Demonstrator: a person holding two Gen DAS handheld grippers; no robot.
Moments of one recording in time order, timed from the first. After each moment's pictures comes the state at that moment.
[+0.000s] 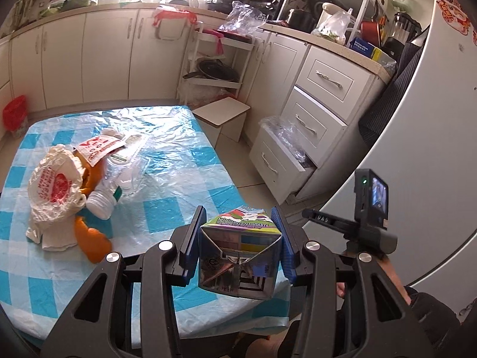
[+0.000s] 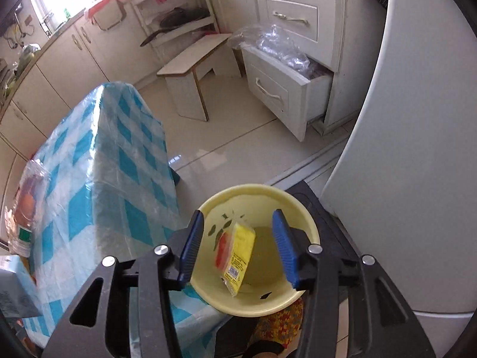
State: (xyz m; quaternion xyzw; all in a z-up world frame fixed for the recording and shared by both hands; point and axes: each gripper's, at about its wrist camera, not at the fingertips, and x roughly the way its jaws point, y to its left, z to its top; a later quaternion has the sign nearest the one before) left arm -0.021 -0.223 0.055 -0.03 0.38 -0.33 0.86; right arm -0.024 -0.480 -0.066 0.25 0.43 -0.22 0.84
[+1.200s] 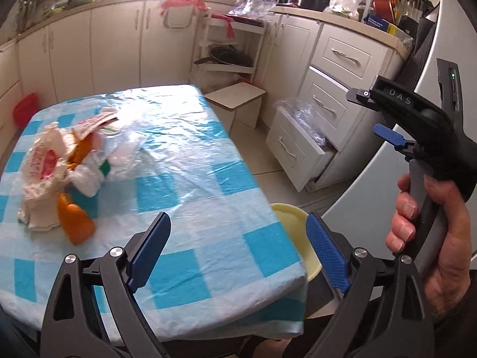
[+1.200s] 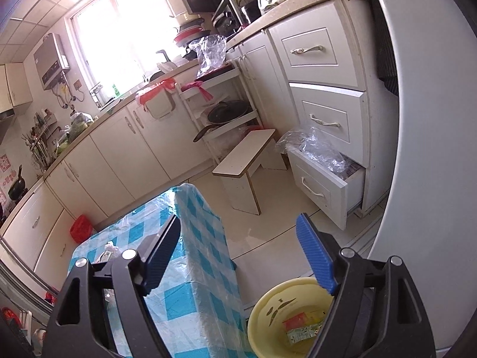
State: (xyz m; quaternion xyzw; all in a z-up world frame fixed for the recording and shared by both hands) left arm -0.030 -0.241 0.012 0.01 0.39 -0.27 0.88; right arm -0.015 -0.468 0.025 0.25 0.24 -0.18 0.92
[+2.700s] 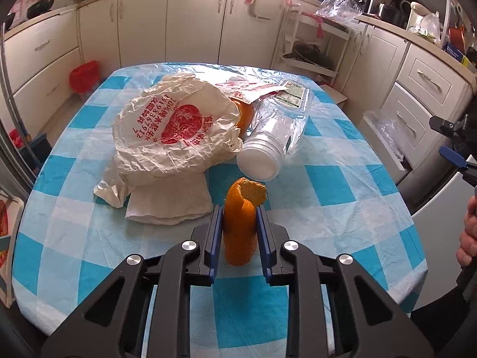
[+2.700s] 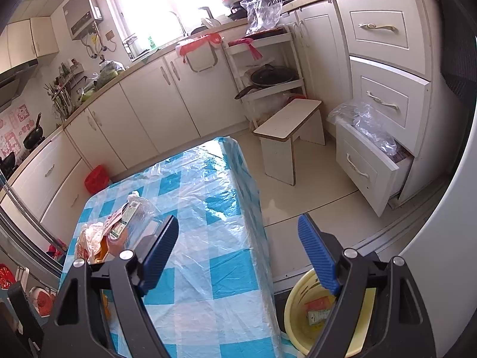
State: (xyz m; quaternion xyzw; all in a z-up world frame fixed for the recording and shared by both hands) left arm 0.043 -0.108 -0.044 -0.02 0.42 -0.14 0.90; right arm 0.036 -0.396 0.001 0.20 0.31 -0.09 0.92
